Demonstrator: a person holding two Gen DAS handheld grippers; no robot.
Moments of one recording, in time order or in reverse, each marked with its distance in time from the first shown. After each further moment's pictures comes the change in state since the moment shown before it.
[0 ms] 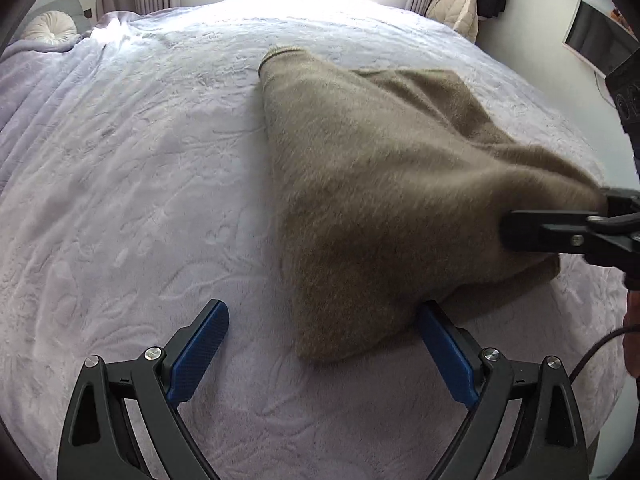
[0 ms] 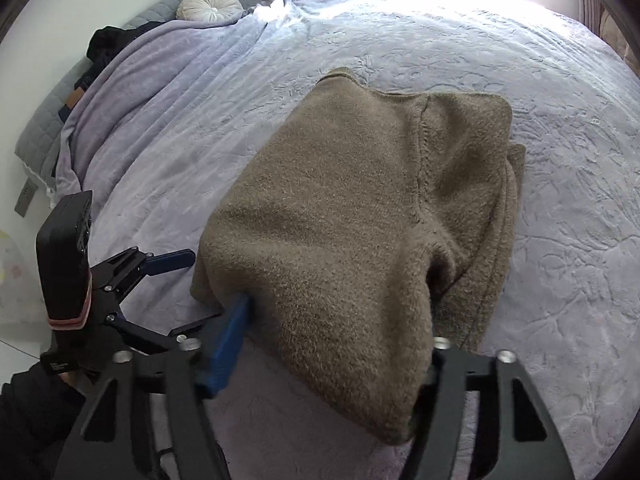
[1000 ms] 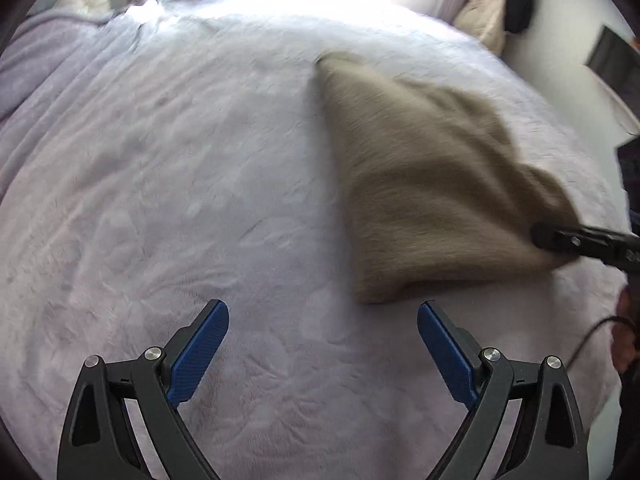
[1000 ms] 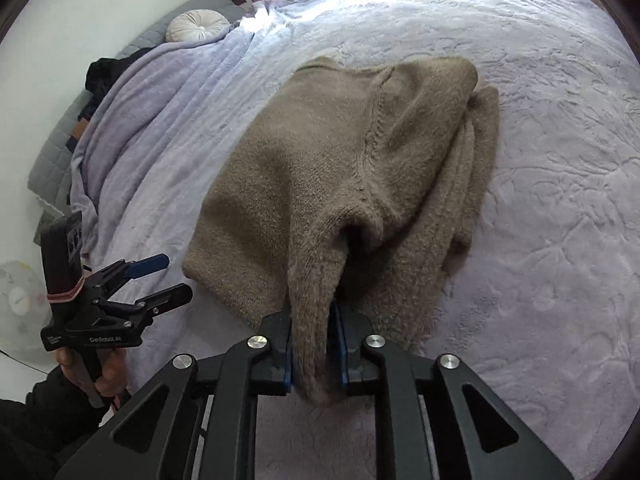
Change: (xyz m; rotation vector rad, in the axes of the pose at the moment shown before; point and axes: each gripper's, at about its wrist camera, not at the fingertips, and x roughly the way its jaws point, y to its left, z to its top) left arm -0.043 0.029 -0.023 -0.061 -0.012 0.021; right arm -0.019 -0.029 -0.036 0.107 -0.041 0.080
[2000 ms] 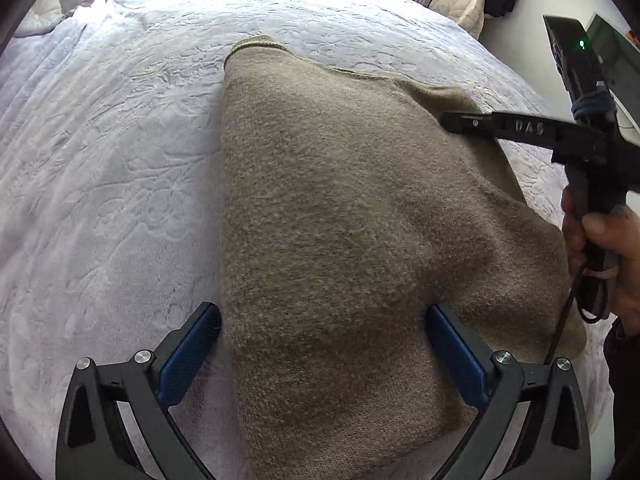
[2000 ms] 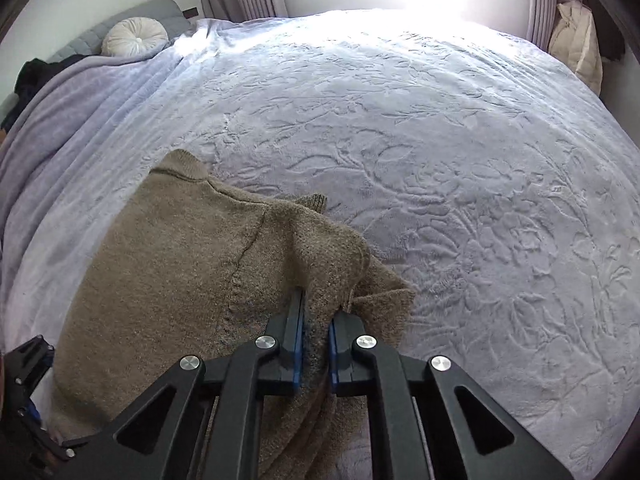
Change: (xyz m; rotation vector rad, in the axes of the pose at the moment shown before) left arm 0.081 -0.037 0.056 0.028 0.102 -0.071; right arm 0.047 -0.066 0.135 -0.046 -0.093 -0.329
